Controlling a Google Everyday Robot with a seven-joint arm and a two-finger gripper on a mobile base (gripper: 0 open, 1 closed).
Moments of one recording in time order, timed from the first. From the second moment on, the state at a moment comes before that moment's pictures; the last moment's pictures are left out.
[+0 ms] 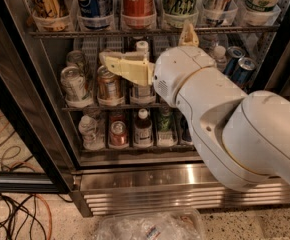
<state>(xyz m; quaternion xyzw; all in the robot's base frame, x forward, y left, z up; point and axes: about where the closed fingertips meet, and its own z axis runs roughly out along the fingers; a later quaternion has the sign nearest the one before) 0.523 -0.015 1.034 -0.20 0.63 0.15 0.73</state>
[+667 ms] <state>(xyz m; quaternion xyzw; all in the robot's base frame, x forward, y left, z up) 0.523 -0.002 1.028 -0.22 0.63 0.16 0.73</state>
